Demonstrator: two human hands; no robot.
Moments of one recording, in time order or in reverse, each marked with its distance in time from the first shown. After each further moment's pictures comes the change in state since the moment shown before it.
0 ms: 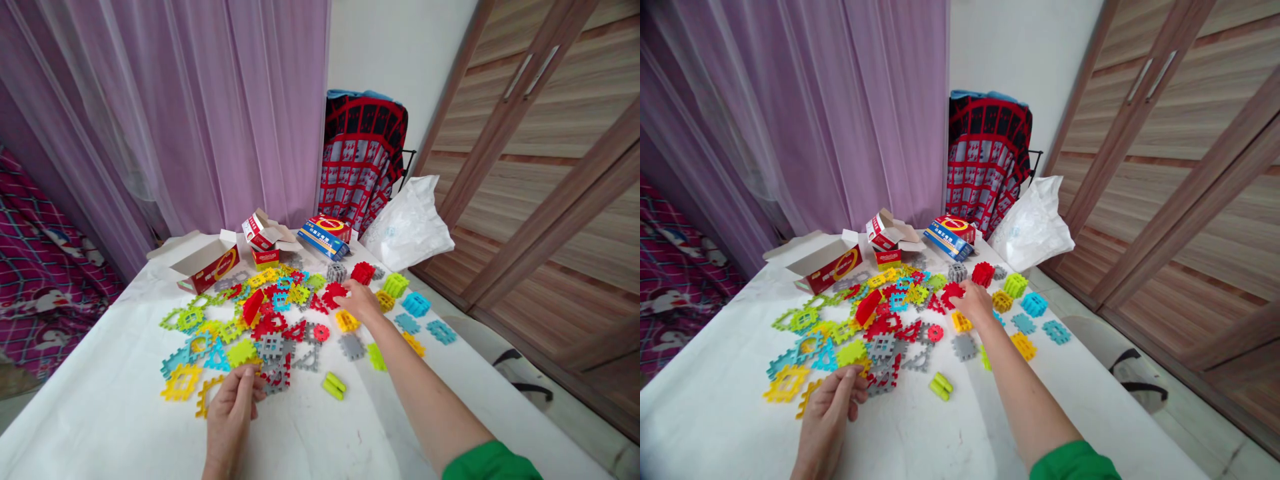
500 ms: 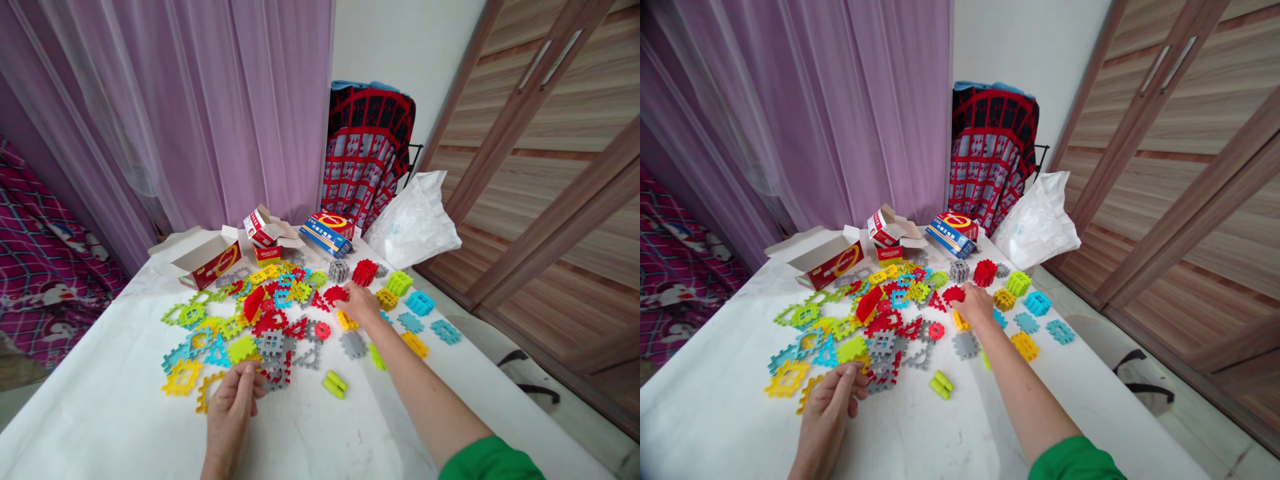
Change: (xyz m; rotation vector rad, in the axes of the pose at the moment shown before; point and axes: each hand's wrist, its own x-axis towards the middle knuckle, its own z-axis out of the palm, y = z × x) left_hand 0.002 -0.005 -0.001 0.025 -0.003 -0.004; right_hand 0.006 0.012 0.018 -0.137 -0.012 -0.012
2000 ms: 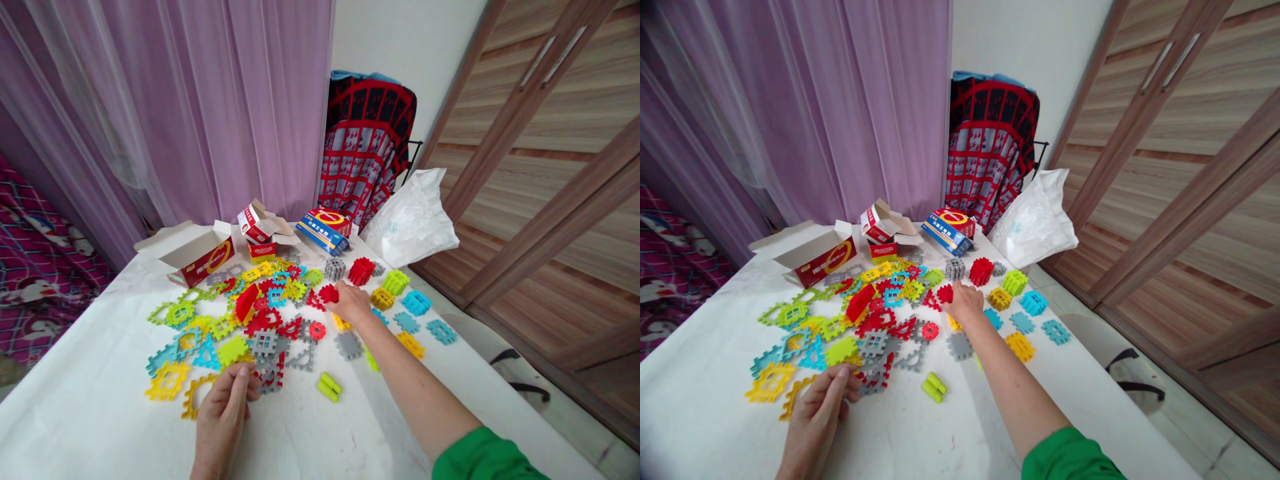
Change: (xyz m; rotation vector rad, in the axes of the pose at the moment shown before) left_hand -0.006 0.010 0.006 0.094 -0.028 0.032; right_hand -0.002 -0.019 -0.010 -0.165 -0.131 -0.026
